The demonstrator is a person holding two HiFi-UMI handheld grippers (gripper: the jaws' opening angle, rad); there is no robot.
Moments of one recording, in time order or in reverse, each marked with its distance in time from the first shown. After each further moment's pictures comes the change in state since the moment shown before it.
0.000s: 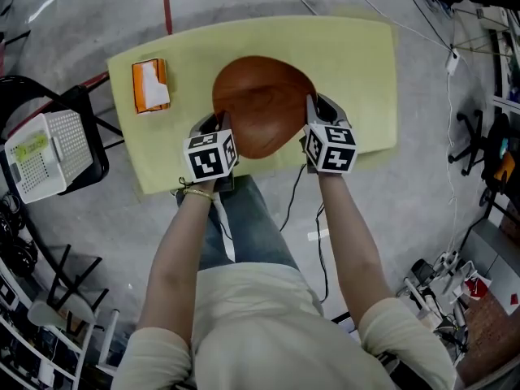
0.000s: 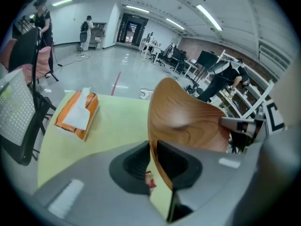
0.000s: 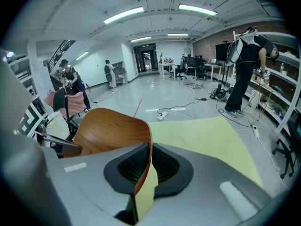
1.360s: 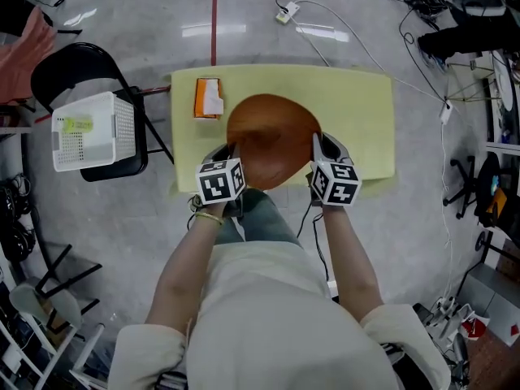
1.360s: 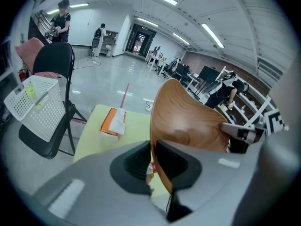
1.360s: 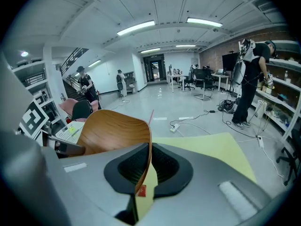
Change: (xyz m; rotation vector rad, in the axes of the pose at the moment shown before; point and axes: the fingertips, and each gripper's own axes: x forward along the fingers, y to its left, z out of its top) left arm -0.176 0.045 0.011 -0.085 -0.119 -0.009; right arm -0.129 0.122 0.055 -0.048 -0.117 0.073
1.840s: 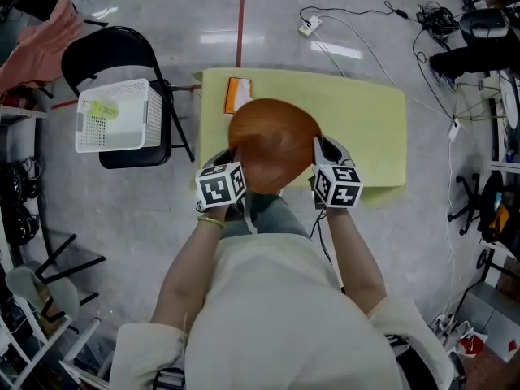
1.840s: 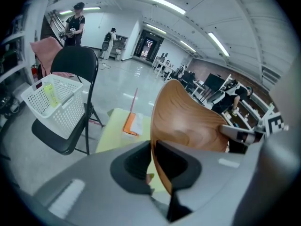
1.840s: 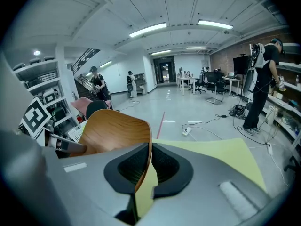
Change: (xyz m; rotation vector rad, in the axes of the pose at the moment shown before) left arm -0.075 0.066 -0.005 -0.074 -0.060 0.039; right arm -0.018 0.094 0.011 -0.072 -0.026 0.094
